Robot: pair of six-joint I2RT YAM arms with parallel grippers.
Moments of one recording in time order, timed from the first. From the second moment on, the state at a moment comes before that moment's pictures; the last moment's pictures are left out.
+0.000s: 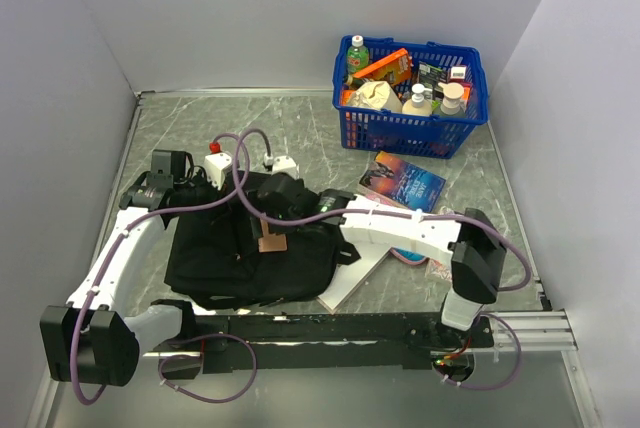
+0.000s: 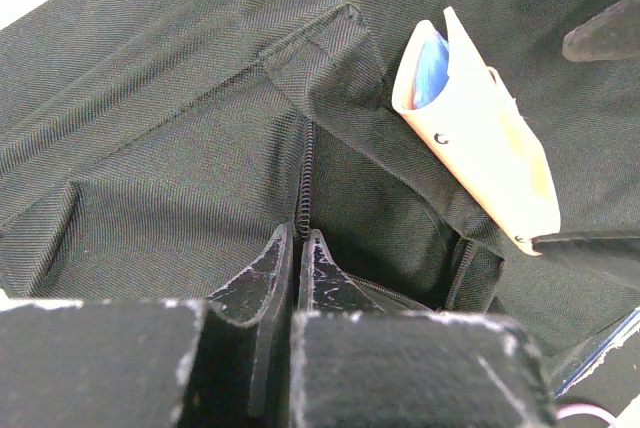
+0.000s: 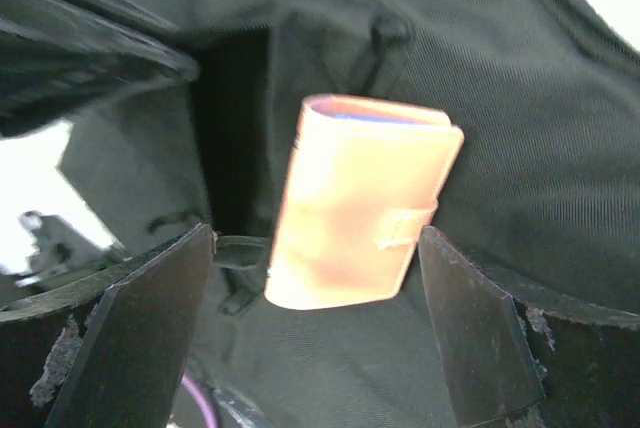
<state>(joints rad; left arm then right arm) -0.09 1.10 0.89 -0.70 0.53 0.42 1.12 1.70 1.41 -0.45 0.27 0.67</state>
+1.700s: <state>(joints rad) -0.10 1.10 0.89 -0.70 0.56 0.40 1.06 1.57 1.10 -0.42 0.31 0.80</state>
